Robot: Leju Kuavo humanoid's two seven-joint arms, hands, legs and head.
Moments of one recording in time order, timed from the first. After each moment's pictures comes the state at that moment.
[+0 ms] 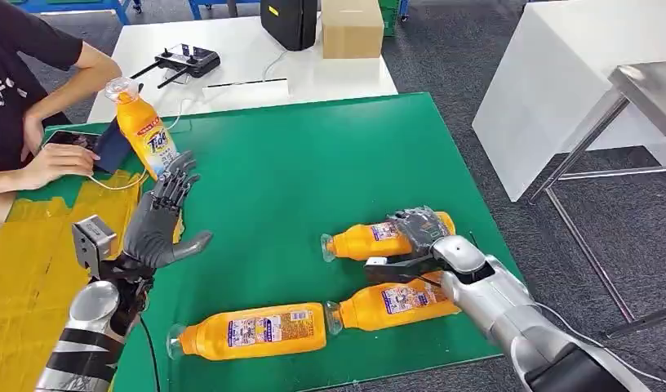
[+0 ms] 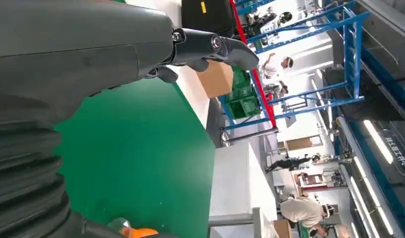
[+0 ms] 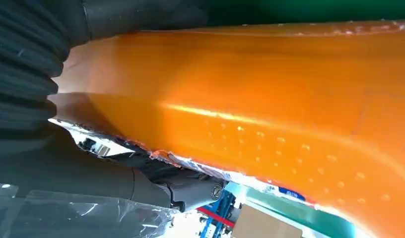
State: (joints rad) left arm -0.26 0.12 -0.14 -1.43 -0.11 -0.21 -0.38; right arm -0.65 -0.19 0.77 -0.66 1.03 -0.09 -0.14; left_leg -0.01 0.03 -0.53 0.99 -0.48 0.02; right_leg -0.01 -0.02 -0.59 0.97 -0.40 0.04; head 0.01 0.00
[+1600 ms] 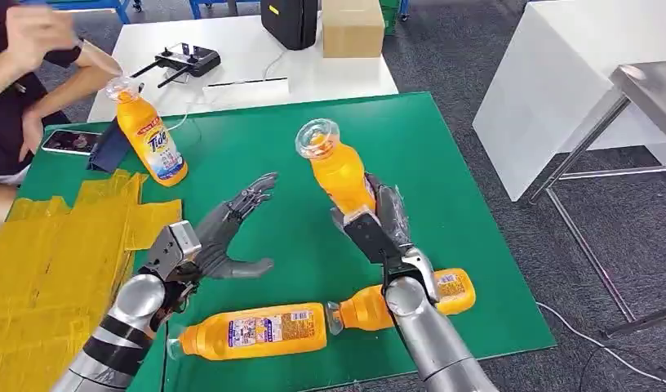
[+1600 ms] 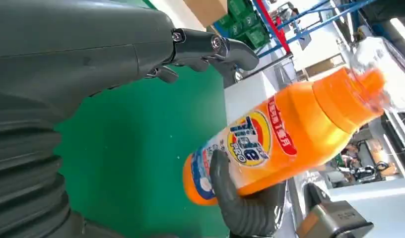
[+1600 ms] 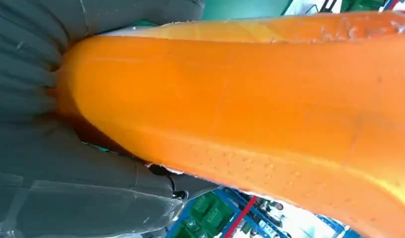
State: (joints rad) left arm -0.36 0.11 -0.43 -1.40 -0.16 -0.24 -0.29; right arm -0.35 0.18 0.32 -1.15 0.48 -0.25 -0.33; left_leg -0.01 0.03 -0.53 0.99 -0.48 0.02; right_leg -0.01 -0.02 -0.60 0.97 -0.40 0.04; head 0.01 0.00
